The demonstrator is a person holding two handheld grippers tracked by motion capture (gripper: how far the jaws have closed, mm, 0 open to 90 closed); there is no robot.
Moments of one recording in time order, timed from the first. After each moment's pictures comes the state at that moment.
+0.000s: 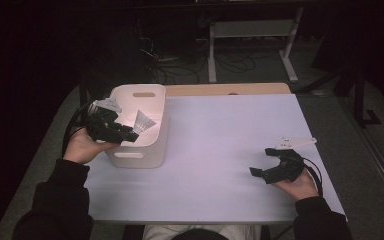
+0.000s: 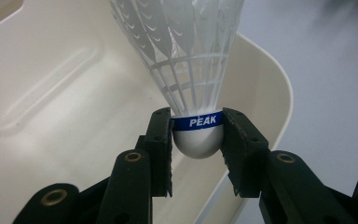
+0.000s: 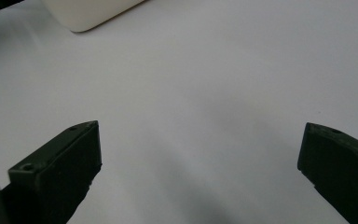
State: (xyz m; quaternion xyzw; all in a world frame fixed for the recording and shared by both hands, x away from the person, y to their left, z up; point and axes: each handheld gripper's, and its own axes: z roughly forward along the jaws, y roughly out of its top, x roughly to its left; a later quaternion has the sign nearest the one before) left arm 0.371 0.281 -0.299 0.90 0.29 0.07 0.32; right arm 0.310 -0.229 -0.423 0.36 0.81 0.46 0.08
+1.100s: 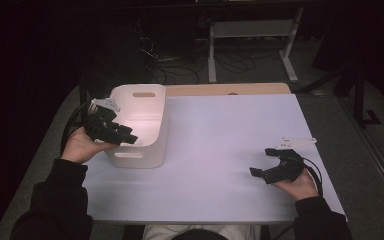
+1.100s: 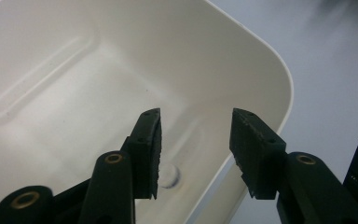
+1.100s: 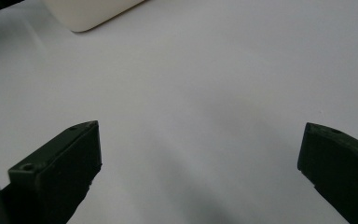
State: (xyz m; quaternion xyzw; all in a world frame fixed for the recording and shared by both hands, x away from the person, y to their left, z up) left arm 0.374 0.286 -0.298 0.90 0.30 0.05 0.32; right arm 0.309 -0.229 -0.423 0.36 0.81 0.46 0.08
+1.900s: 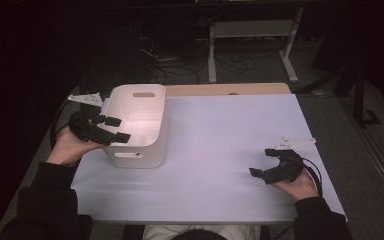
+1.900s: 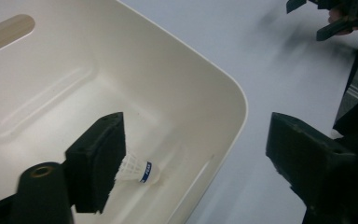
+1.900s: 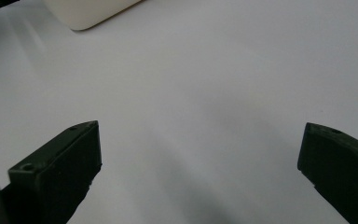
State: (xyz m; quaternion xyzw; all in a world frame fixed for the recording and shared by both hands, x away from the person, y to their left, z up) left arm 0.358 0.307 -0.273 0.87 0.30 0.05 0.39; right arm 0.309 -0.228 -0.424 0.36 0.81 0.46 0.08
